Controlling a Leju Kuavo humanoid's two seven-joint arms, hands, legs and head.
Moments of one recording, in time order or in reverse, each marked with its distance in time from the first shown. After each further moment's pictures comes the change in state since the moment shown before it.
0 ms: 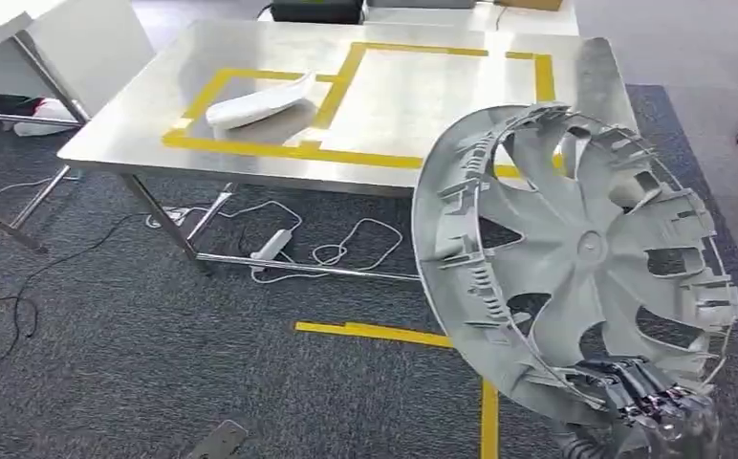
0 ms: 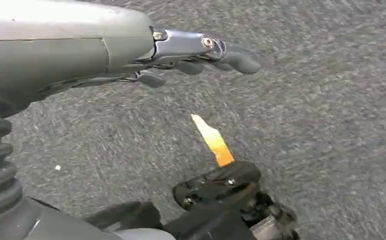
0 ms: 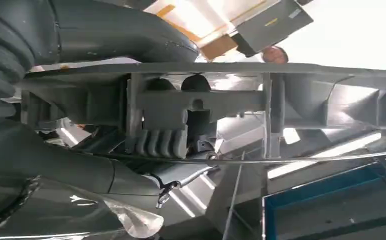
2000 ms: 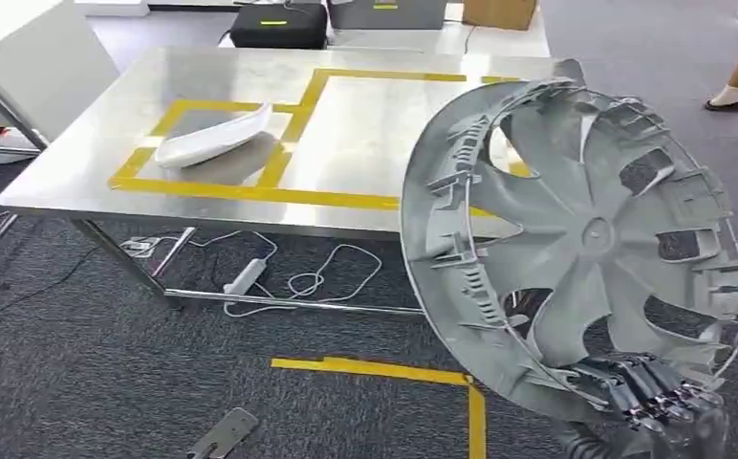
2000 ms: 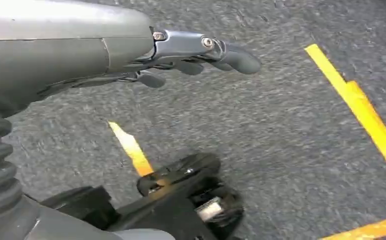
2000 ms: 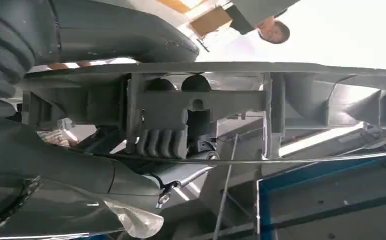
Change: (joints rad) left arm -0.041 -0.023 -0.041 -0.002 0.060 -0.030 -0.037; right arm -0.034 -0.022 0.014 -0.027 0.036 0.000 0.008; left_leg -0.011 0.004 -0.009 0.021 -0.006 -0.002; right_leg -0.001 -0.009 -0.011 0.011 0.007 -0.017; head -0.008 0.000
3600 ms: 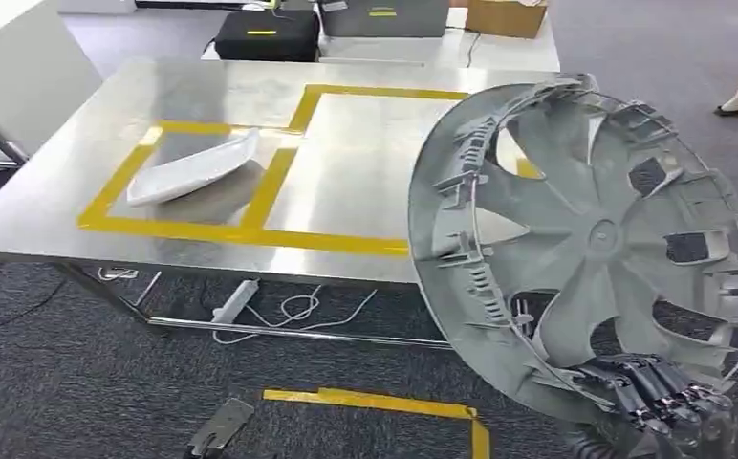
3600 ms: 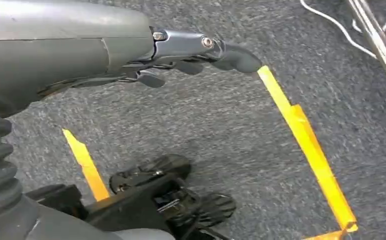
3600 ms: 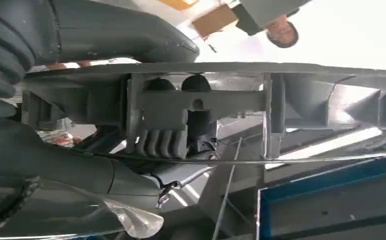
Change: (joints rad) left arm -0.014 -0.016 -0.016 -0.001 0.089 0.003 -0.002; right arm 0.001 -0.049 0.015 -0.013 0.042 0.000 0.073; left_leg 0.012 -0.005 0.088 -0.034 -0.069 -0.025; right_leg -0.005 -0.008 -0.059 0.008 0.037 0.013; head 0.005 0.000
